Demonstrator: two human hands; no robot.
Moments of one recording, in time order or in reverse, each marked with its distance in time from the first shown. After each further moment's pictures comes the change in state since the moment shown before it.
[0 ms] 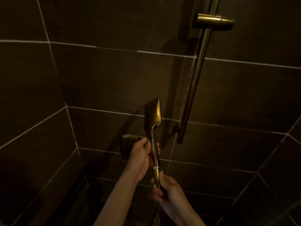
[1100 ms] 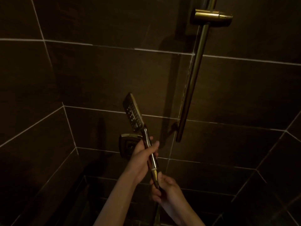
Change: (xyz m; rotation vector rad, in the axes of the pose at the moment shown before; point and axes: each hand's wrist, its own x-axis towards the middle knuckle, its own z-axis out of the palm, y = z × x) left_hand 0.003 -0.011 -0.001 -0.058 -0.062 -0.071; right_hand 0.002 0.004 -0.001 -0.059 0.015 -0.064
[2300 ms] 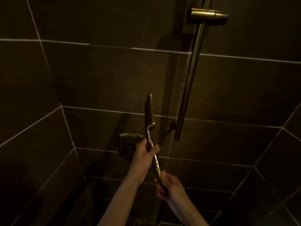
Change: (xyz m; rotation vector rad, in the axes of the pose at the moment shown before) left_hand 0.009 -0.020 -0.001 0.277 0.086 0.116; right_hand -0.013 -0.012 0.001 -0.158 0.147 -0.068
